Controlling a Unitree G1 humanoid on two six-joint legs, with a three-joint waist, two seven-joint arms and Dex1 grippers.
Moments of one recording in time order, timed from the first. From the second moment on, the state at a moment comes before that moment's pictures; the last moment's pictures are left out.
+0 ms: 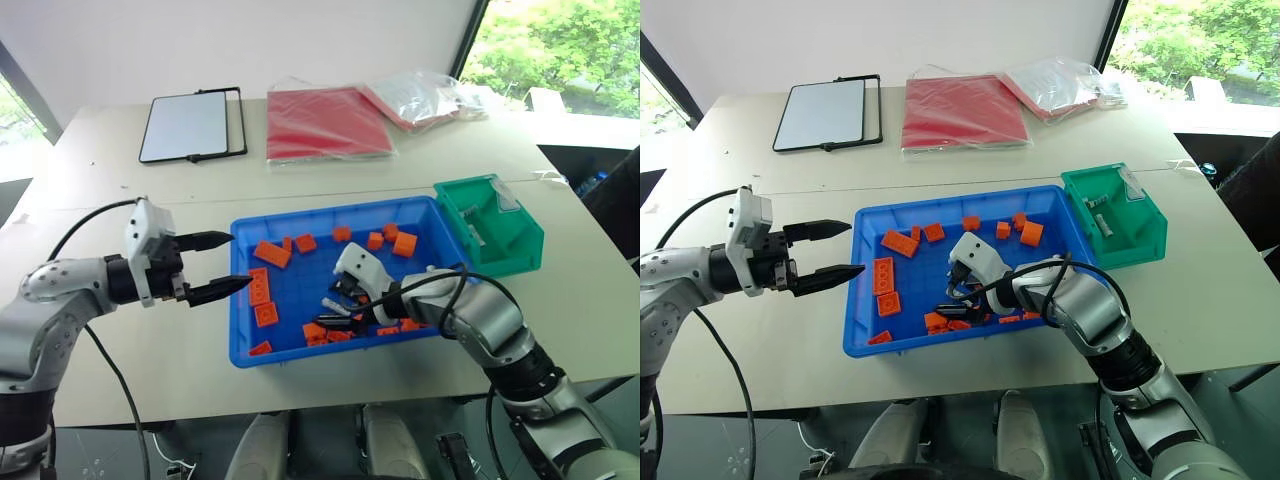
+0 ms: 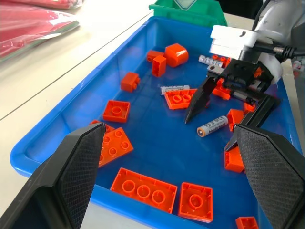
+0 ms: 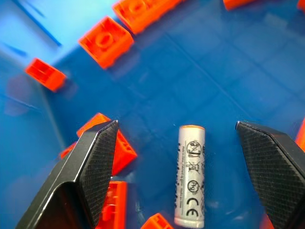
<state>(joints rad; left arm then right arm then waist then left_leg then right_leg) -0.18 0.84 0.25 -0.32 -0.69 0.58 -1.04 -0.52 -0.50 0.40 -0.33 0.38 1.05 0.68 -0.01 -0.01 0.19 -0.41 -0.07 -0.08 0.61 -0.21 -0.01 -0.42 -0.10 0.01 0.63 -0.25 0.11</state>
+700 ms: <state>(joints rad) -0.28 0.82 0.19 -0.28 -0.68 0.59 -1.02 -0.75 -0.54 -0.07 -0.38 0.47 1.20 0.57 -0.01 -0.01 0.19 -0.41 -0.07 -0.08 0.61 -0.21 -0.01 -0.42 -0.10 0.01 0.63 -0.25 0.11</state>
